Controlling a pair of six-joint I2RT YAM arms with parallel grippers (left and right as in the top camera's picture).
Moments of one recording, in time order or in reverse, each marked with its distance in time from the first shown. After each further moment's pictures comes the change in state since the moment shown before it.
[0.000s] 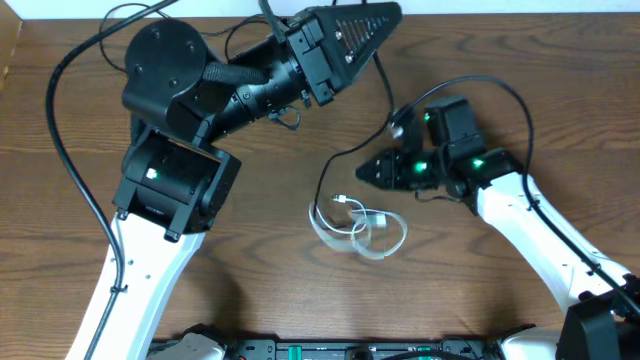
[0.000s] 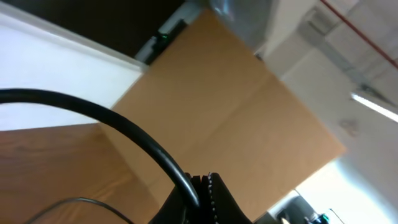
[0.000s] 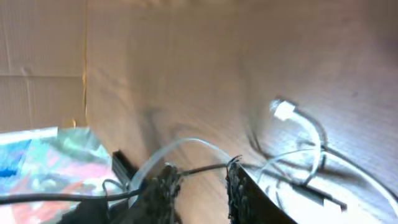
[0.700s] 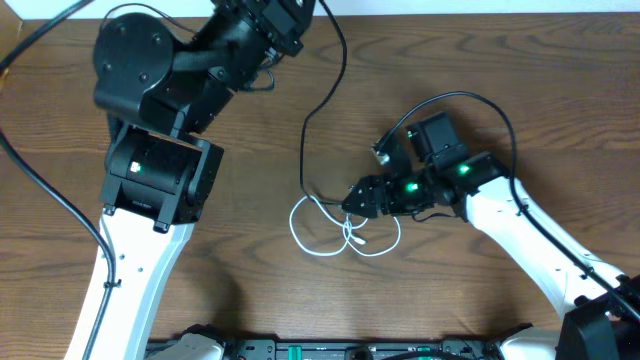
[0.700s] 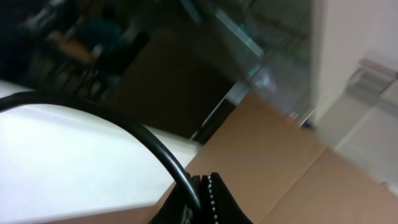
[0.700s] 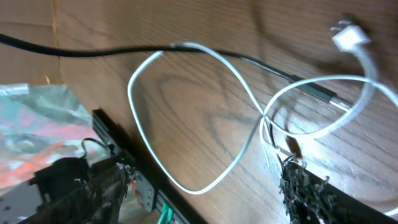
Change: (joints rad) left arm 0.086 0.002 0.000 0.127 -0.296 0.093; right arm 0.088 0.000 0.000 -0.178 0.018 -0.116
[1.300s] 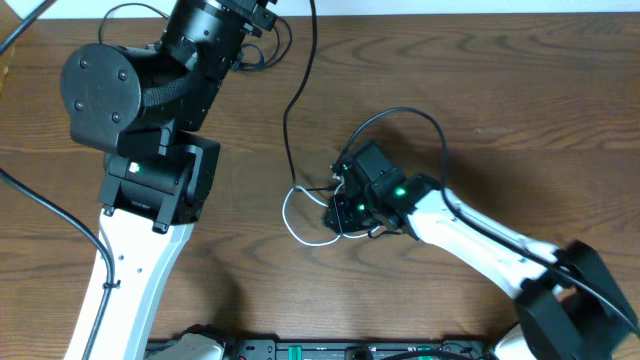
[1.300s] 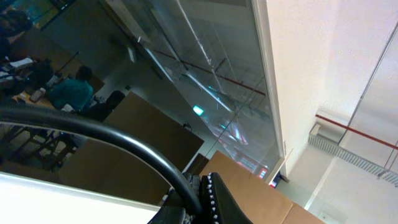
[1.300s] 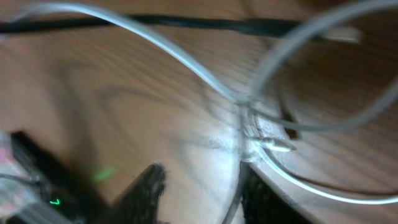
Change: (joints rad) left arm 0.000 0.000 0.004 0.248 -0.127 -0.105; right arm 0.246 0.150 0.000 0.153 0.325 0.170
